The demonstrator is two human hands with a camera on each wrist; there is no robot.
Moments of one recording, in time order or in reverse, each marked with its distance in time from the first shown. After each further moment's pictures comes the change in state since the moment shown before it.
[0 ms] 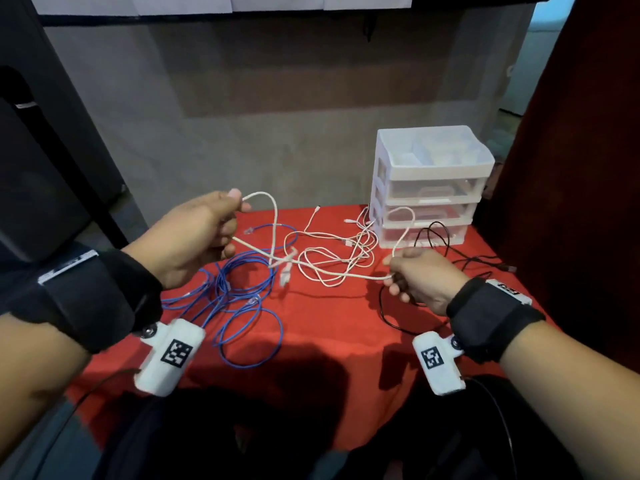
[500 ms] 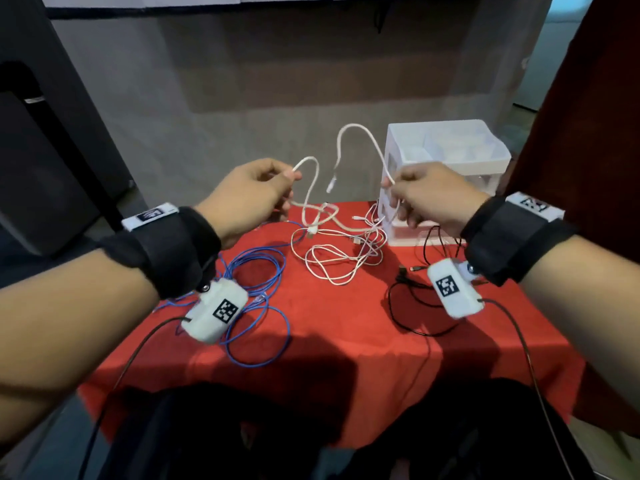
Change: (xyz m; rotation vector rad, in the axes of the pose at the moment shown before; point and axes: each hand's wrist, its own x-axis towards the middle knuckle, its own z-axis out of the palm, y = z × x) left_hand 0.042 0.013 0.044 0.180 0.018 0.234; right_hand 0.011 -0.103 -0.005 -0.283 0.031 -0.407
